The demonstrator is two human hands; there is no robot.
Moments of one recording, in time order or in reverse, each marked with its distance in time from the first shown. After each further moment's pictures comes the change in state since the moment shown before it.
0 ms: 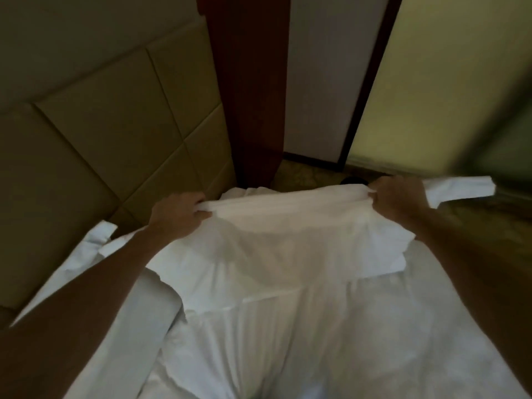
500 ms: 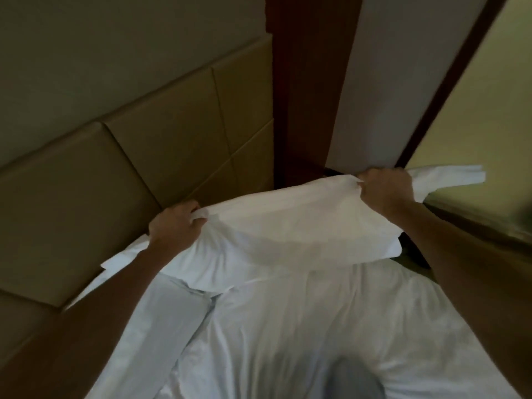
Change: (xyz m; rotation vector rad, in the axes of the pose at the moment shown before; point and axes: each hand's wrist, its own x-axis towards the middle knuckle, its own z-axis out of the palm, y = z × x) left_hand 0.020 -0.083 -0.016 -0.082 0.208 -0.266; right_hand 0.149 -0.117 -0.038 0.025 0.187 -0.204
